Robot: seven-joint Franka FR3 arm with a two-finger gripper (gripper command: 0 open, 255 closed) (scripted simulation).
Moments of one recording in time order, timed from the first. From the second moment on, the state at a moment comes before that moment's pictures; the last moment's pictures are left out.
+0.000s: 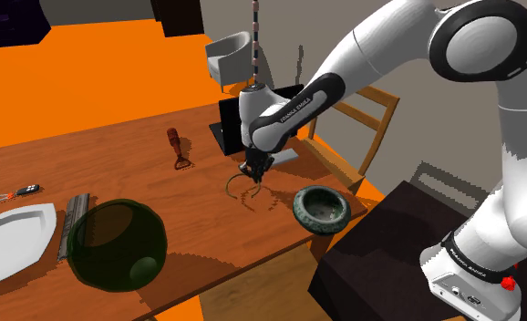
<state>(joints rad) 0.17 0.57 0.21 -1.87 -0.12 2.37 0.63</state>
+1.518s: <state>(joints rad) 0.15 0.38 0.24 -1.83 -0.07 2.14 0.60</state>
